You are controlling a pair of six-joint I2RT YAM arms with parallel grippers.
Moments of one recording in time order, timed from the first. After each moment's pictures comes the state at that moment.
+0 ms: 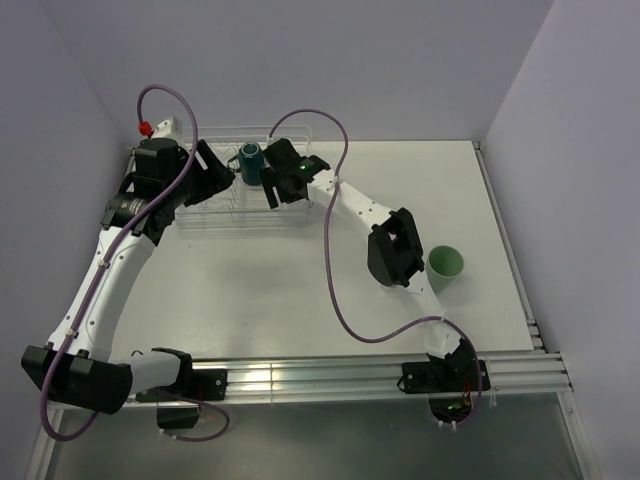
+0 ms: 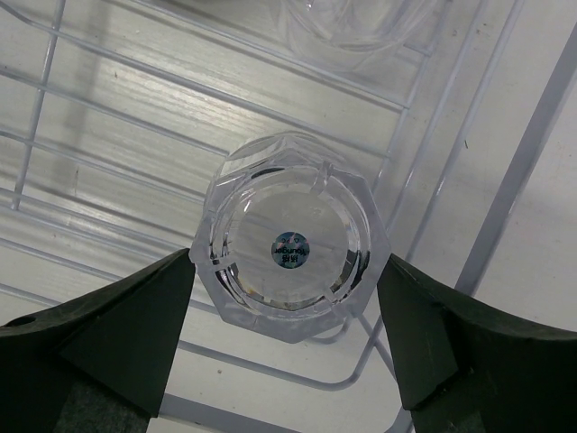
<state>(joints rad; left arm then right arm) -0.24 1.23 1.36 -0.61 0.01 -0.60 0.71 2.41 2.31 -0.80 0.27 0.26</state>
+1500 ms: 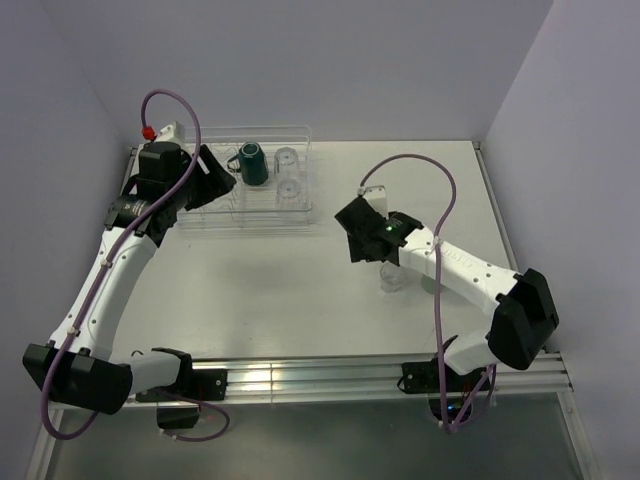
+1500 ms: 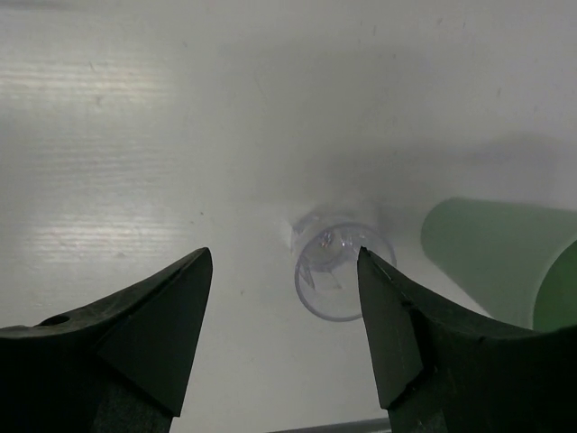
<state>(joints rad) -0.24 1.23 1.33 -0.61 0.01 -0.60 0.74 1.42 1.17 -0.84 0.56 0.53</state>
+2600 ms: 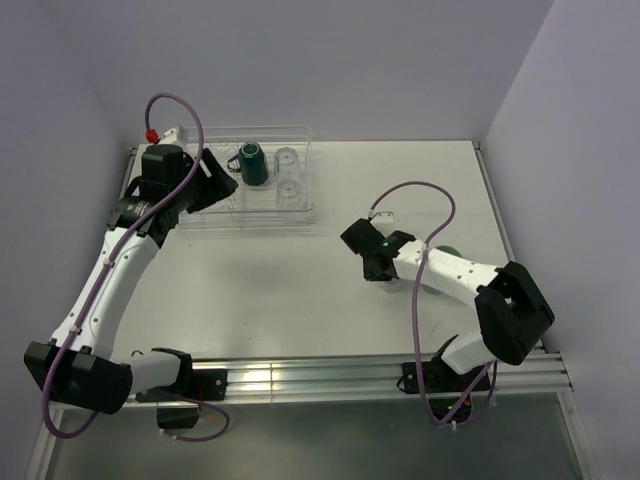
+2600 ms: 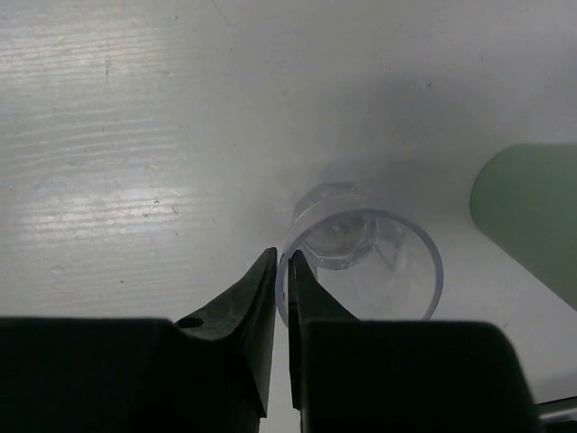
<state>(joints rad) -0.24 1.23 1.30 -0.60 0.03 -0.60 0.70 1.45 0.91 -0.71 0.48 0.68</state>
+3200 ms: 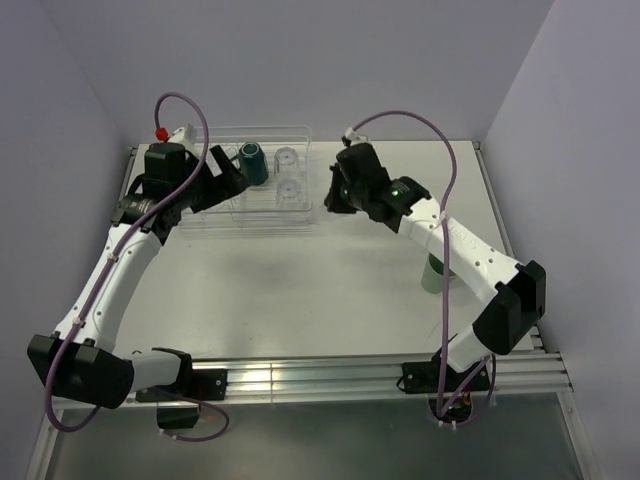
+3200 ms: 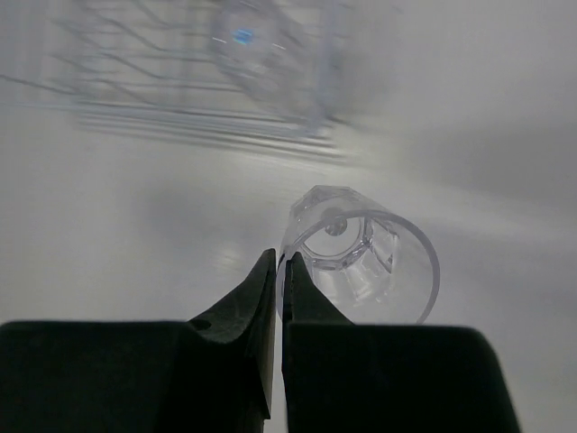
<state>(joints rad) -0.24 1.25 1.30 -0.58 0.13 -0.60 0.67 1.51 1.42 -0.66 0.23 0.58</state>
